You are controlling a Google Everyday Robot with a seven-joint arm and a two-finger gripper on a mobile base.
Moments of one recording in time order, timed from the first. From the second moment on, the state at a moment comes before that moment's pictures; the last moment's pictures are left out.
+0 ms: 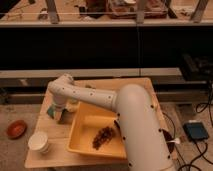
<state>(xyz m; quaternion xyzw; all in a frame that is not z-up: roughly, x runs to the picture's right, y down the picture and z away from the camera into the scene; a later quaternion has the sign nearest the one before) -0.308 0.132 0.875 -0.34 -0.19 0.01 0.92</state>
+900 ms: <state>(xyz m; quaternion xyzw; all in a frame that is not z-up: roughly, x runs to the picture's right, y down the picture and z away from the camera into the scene) -0.338 0.199 0.818 -0.36 -0.21 -0.05 0.91</state>
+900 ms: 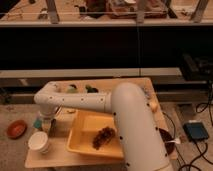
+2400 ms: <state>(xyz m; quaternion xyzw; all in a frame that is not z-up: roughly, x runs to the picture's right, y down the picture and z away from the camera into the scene) -0.279 0.142 0.874 -0.34 -0.16 0.04 0.93</state>
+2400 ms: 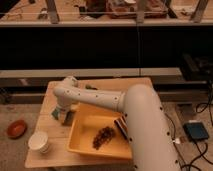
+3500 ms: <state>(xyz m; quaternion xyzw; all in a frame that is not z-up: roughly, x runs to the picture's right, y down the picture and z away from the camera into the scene) -0.362 0.190 0.806 -0.35 -0.23 -0.07 0.91</state>
